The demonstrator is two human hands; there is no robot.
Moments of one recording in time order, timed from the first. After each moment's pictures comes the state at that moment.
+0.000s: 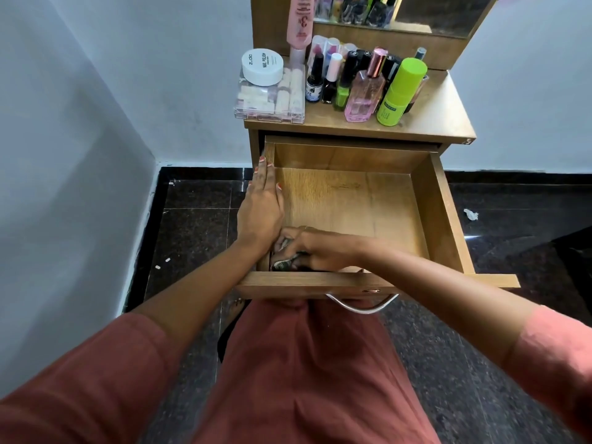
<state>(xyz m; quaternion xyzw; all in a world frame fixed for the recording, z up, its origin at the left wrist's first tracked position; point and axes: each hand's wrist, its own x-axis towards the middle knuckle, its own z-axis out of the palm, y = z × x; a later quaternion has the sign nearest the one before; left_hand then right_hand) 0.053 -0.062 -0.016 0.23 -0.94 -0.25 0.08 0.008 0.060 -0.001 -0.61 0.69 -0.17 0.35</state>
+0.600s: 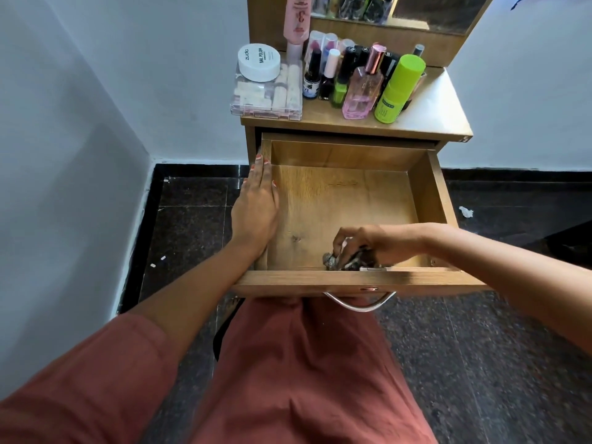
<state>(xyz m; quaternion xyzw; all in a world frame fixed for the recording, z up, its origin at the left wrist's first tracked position) 0.056 -0.061 -0.019 0.23 -0.94 -0.24 0.10 -0.029 0.129 0.031 -0.51 0.74 -0.06 0.44</state>
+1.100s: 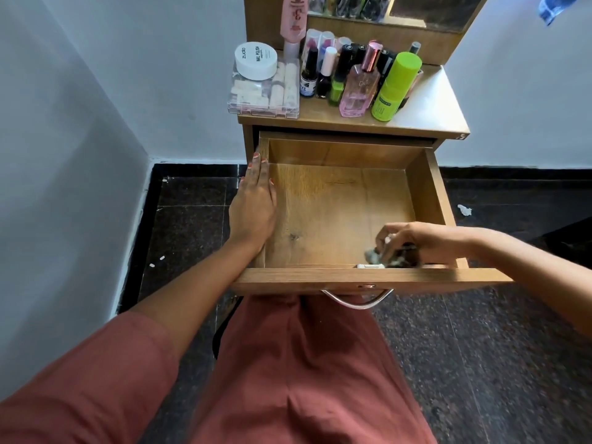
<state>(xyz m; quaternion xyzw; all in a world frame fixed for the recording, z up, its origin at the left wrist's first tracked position) 0.056 -0.061 -0.022 0.23 -0.93 -0.24 0.13 -0.052 0.190 0.035 -0.44 0.79 -0.06 0.43</state>
